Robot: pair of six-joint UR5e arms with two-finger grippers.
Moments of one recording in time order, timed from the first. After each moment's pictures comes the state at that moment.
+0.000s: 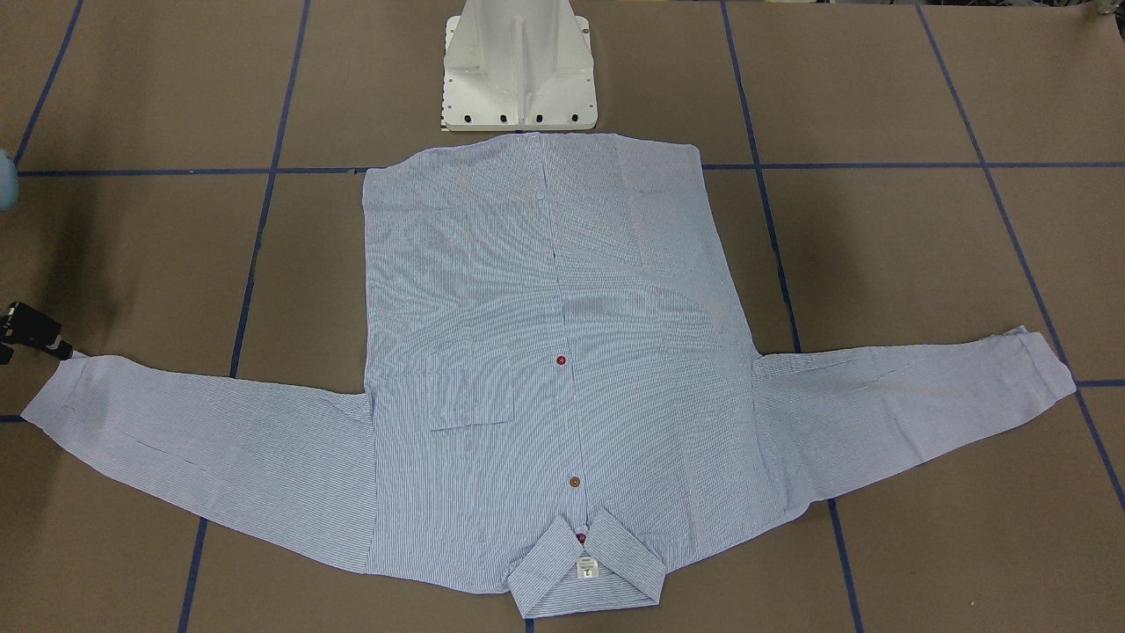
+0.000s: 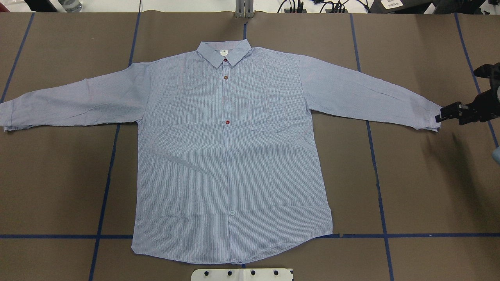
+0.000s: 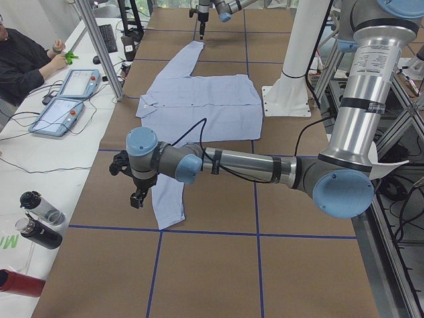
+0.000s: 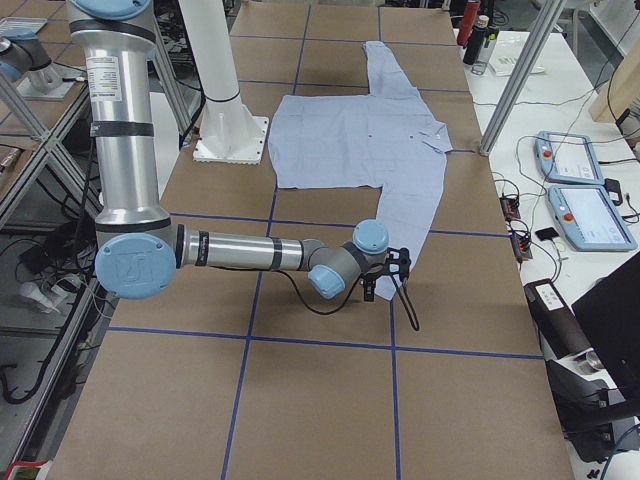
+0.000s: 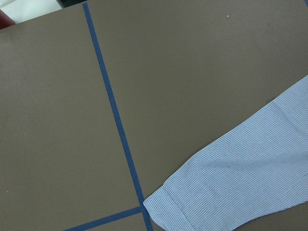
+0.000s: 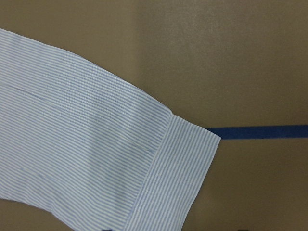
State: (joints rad) left arm -1.50 -1.76 -1.48 -1.82 -2.33 0.02; right arm 1.13 -1.51 1.38 -0.81 2.31 0.78
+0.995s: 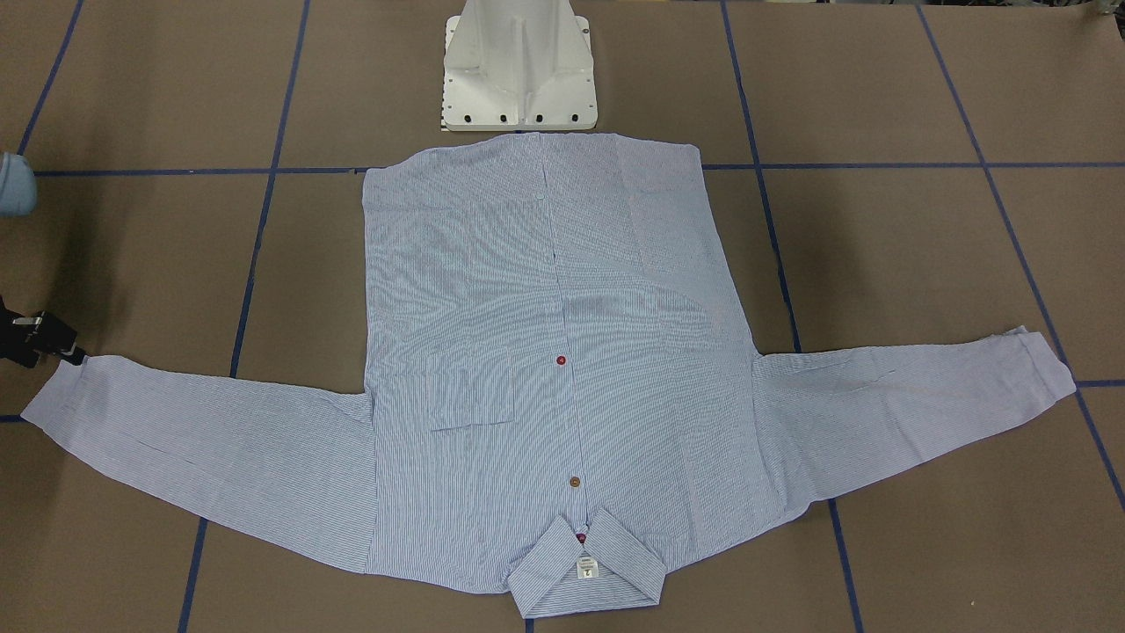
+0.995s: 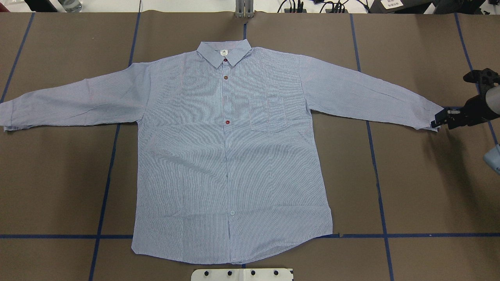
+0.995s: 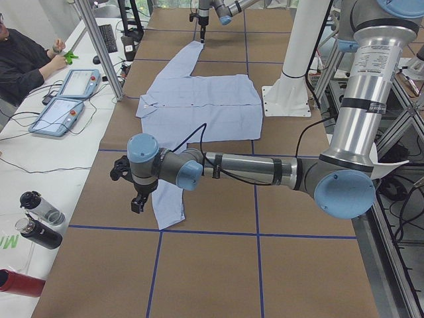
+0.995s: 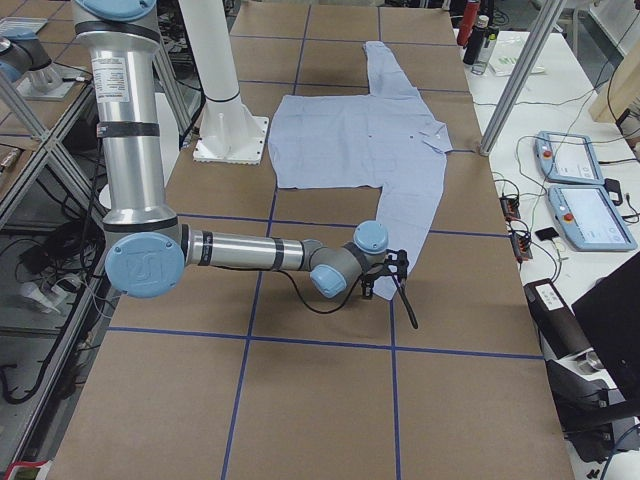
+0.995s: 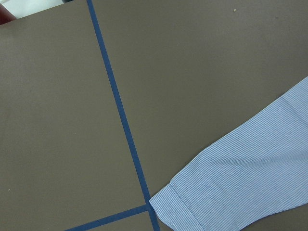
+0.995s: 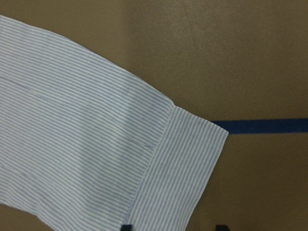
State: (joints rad) left arm -1.50 -1.76 -1.45 -1.85 -2.33 0.02; right arm 1.10 -1.50 1.35 -0.81 2.29 0.78
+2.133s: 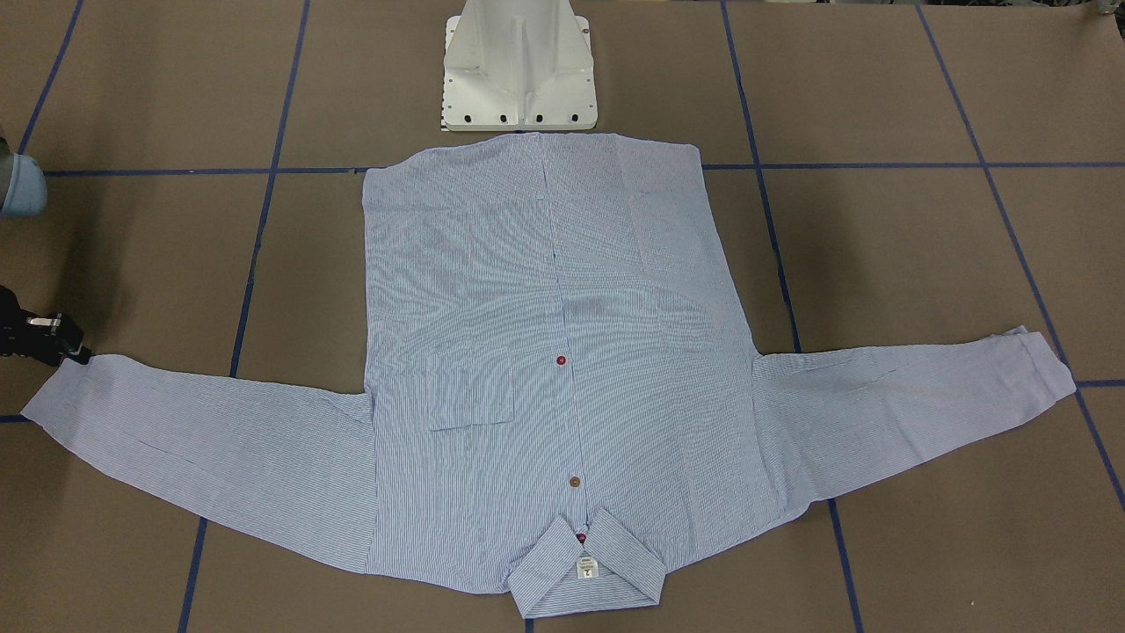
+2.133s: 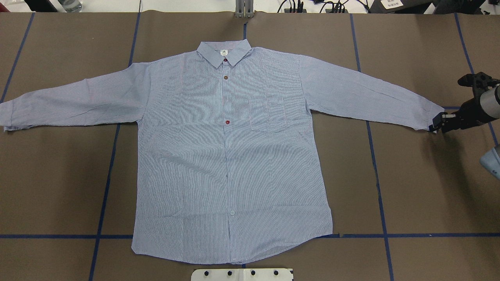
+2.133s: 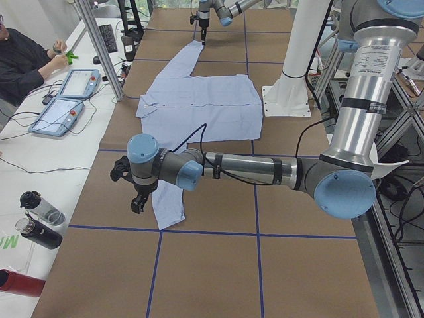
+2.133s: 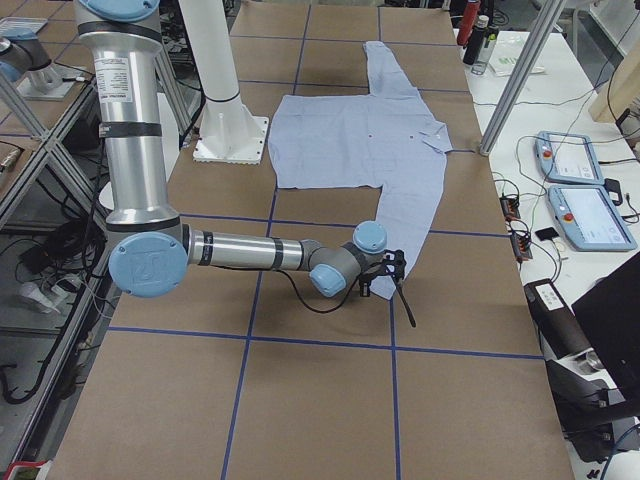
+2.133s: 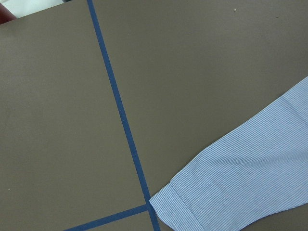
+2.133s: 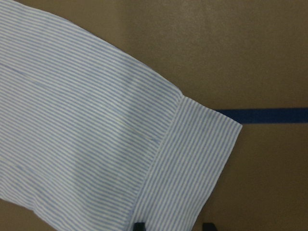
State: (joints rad) left arm -1.50 -1.76 -1.45 -1.85 -2.33 0.02; right arm 1.08 -1.50 1.35 -0.81 2.29 0.78
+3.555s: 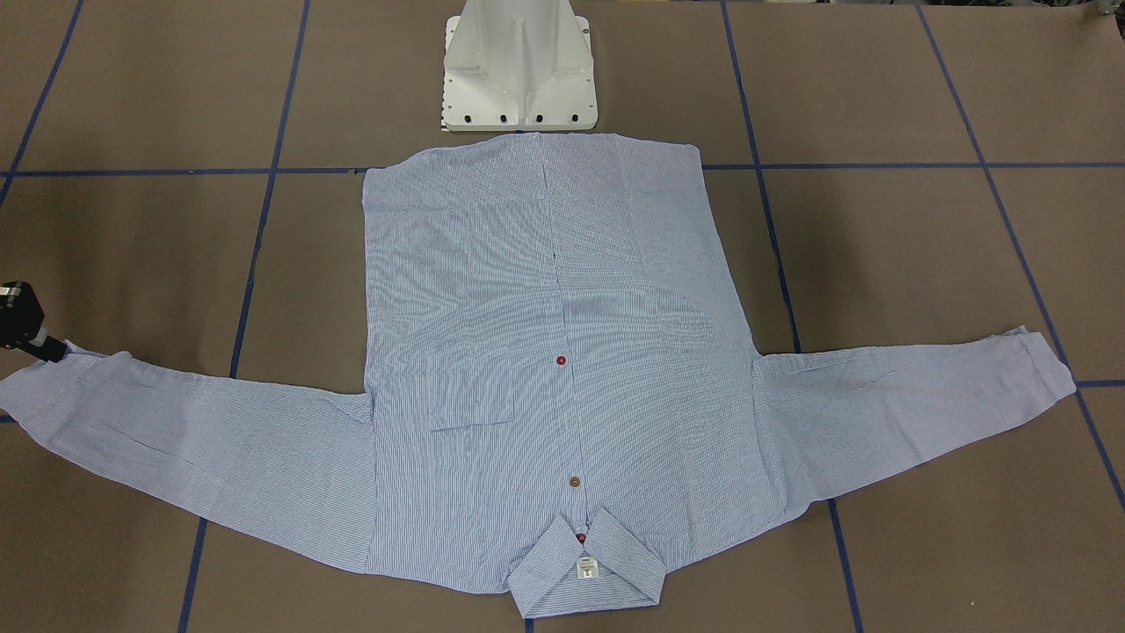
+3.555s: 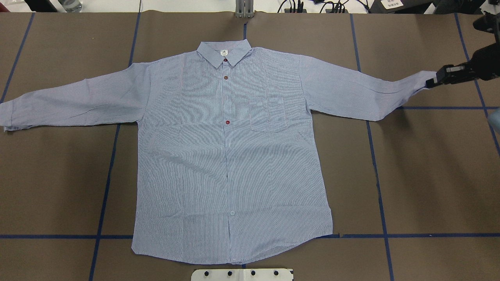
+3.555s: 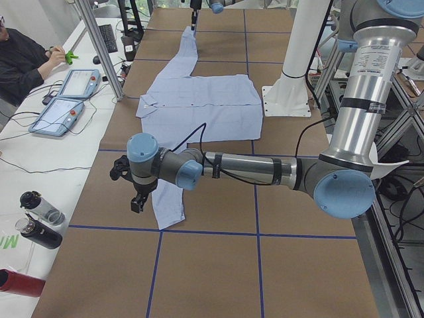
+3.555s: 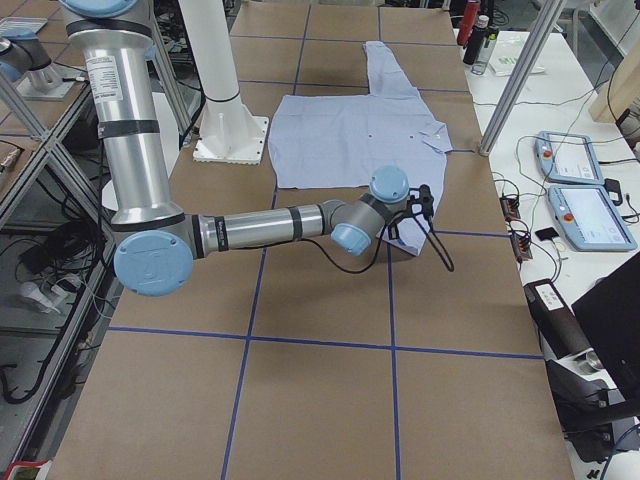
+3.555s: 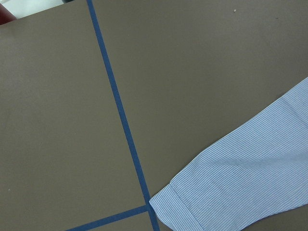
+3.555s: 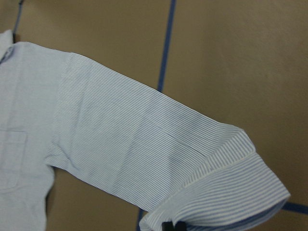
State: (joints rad) left arm -1.50 -1.76 -1.45 -1.85 -2.33 0.02; right arm 1.20 -1.36 1.55 -0.82 2.47 0.78
